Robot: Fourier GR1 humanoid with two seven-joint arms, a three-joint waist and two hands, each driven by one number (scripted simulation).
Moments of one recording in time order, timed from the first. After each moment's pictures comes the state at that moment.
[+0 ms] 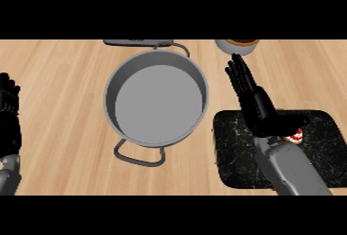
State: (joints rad) left arm -0.12 0.52 -0.02 -1.41 0.19 0.45 -0.17; right arm -0.38 -0.22 0.30 -1.44 -0.30 -0.19 -0.17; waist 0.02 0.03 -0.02
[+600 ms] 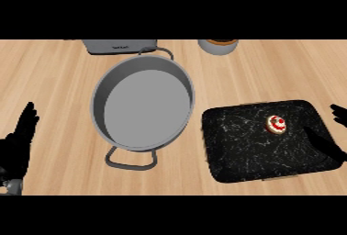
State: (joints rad) left arm 0.02 0.54 -0.10 -1.39 0.20 0.35 -0.05; right arm -0.03 -0.60 0.07 -1.25 -0.06 -0.54 -0.09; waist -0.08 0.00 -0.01
